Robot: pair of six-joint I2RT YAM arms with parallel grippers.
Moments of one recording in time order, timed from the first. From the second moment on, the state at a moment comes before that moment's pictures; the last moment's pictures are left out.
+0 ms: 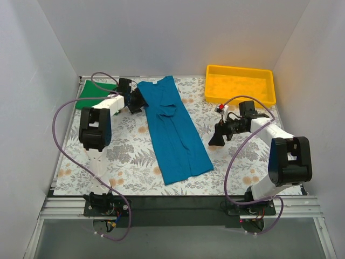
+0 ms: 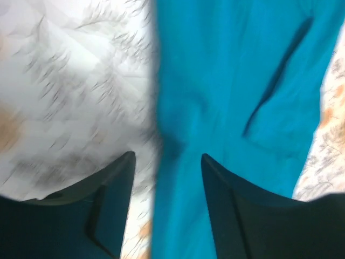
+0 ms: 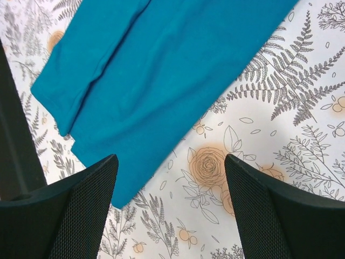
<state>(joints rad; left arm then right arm) -0.14 2.23 1.65 -0.33 0.21 -0.67 0.10 1.56 0.94 -0.53 -0.95 -0.56</state>
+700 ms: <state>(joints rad) -0.66 1.03 0.69 -0.04 0.48 0.03 0.47 1.21 0.73 -0.59 -0.77 -1.39</state>
